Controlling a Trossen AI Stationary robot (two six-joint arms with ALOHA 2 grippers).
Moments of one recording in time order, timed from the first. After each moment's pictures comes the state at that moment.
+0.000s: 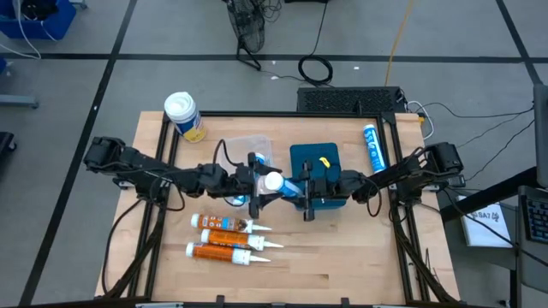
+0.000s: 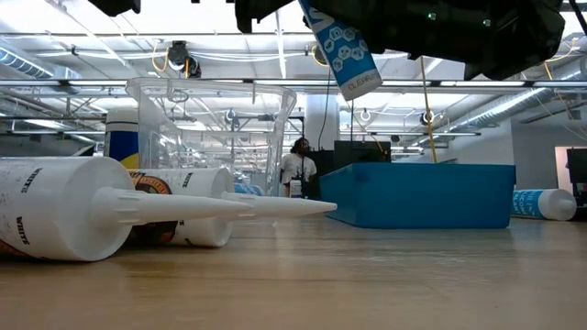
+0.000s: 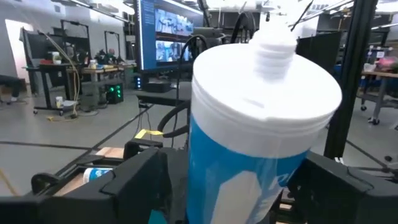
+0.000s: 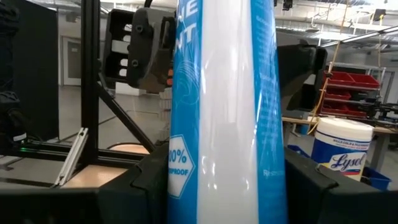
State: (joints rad) left arm -0.17 1.47 0.83 0.78 -0.22 -0.01; right arm 0.14 1.61 0.60 1.23 0.09 -0.12
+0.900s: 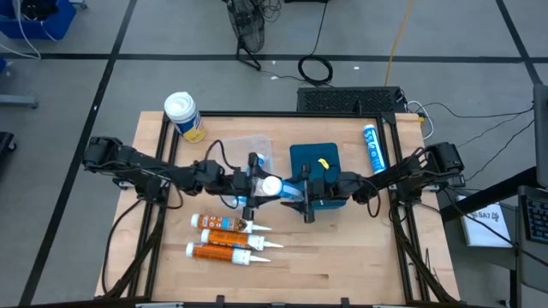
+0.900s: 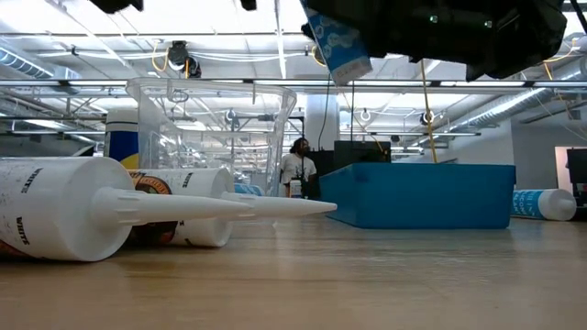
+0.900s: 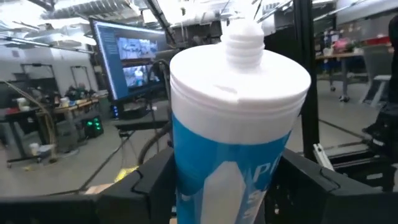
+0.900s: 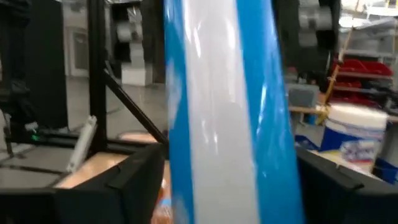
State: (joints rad) left arm -0.17 1.42 0.82 0.79 -0.06 0.19; right arm 0.14 1.61 0.60 1.16 0.07 -0.09
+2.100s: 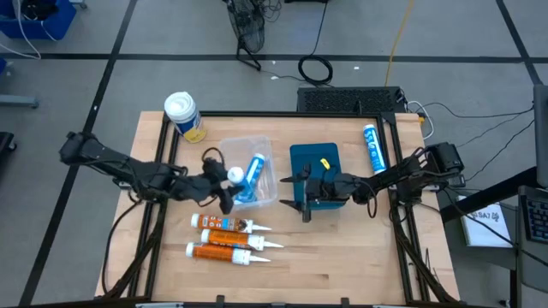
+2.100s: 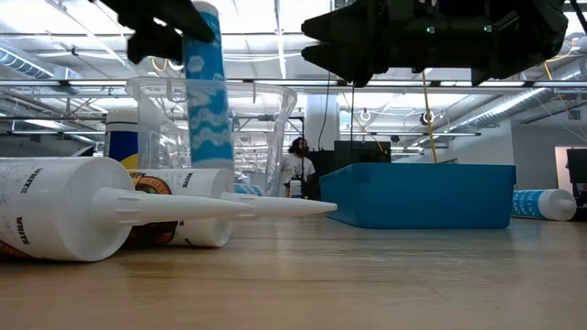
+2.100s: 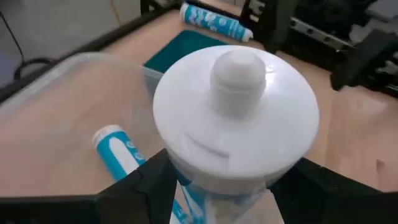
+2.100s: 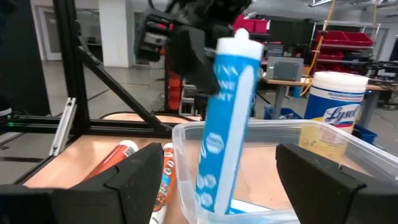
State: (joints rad) left arm -0.29 1.12 0.82 -0.30 -0.56 -0.58; right arm 0.15 1.61 0.60 1.07 0.16 -0.04
